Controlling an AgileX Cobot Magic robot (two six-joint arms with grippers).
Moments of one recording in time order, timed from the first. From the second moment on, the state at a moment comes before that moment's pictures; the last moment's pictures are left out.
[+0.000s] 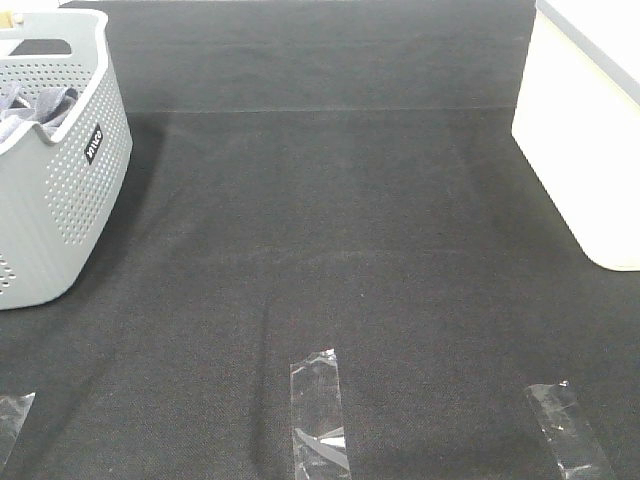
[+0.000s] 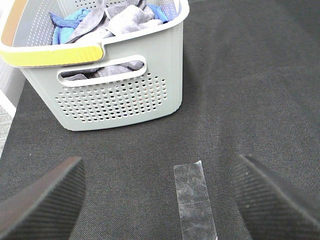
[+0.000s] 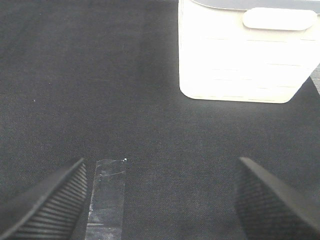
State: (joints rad) left arm -0.03 0.00 -0.50 -0.02 1.05 0.09; right arm 0.00 -0.01 -0.50 0.08 1.07 -0.10
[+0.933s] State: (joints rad) left arm -0.03 0.00 -0.50 -0.02 1.05 0.09; right arm 0.00 -0.01 -0.50 0.08 1.07 -0.10
